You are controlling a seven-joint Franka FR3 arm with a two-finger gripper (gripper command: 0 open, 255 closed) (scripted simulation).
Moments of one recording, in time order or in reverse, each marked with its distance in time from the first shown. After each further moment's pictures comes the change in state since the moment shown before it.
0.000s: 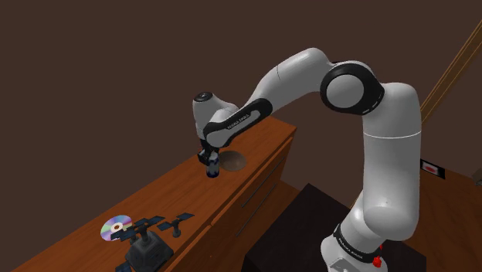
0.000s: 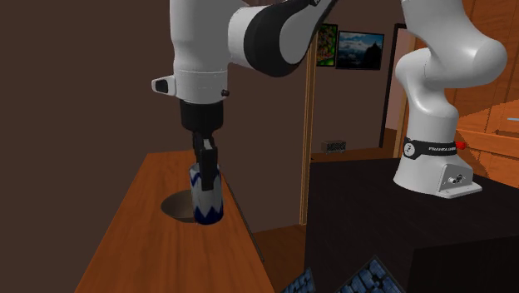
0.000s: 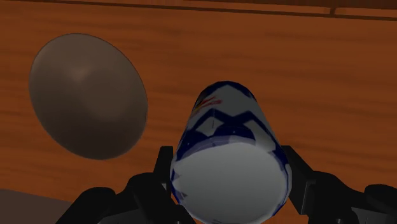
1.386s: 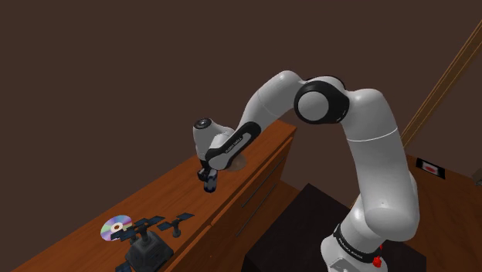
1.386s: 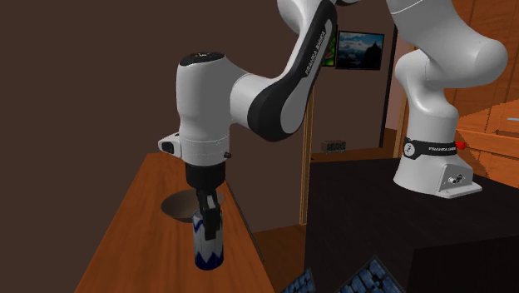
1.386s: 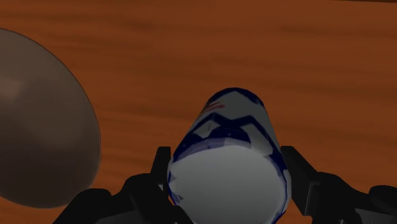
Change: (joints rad) arm 0.034 0.209 -0.051 0.026 -0.078 0.177 0.083
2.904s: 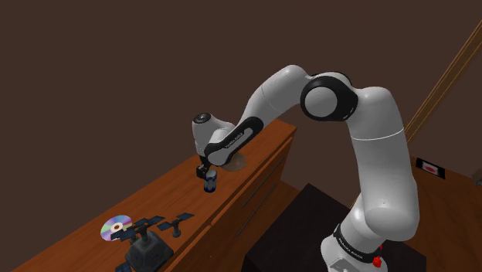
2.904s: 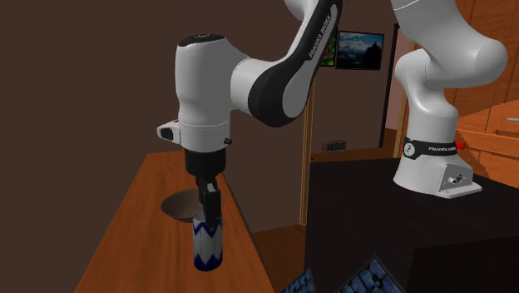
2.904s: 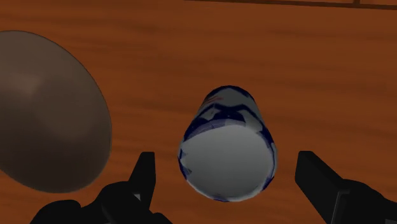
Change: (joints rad) arm -0.003 -0.056 0.015 -0.016 0.017 -0.041 -0.011
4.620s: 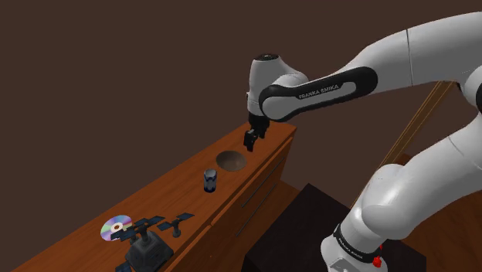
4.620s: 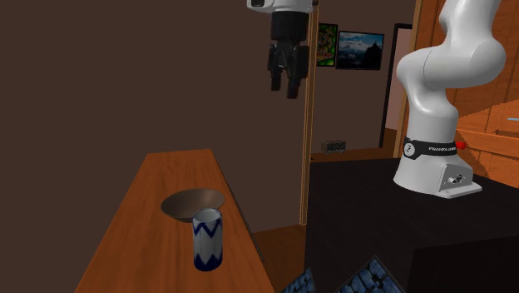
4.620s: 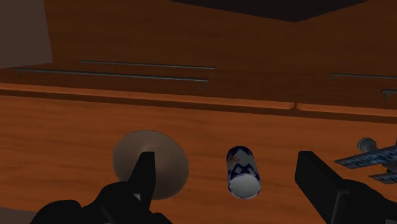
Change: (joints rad) arm -0.088 -0.934 0.007 -0.546 0.291 -0.332 -0.303
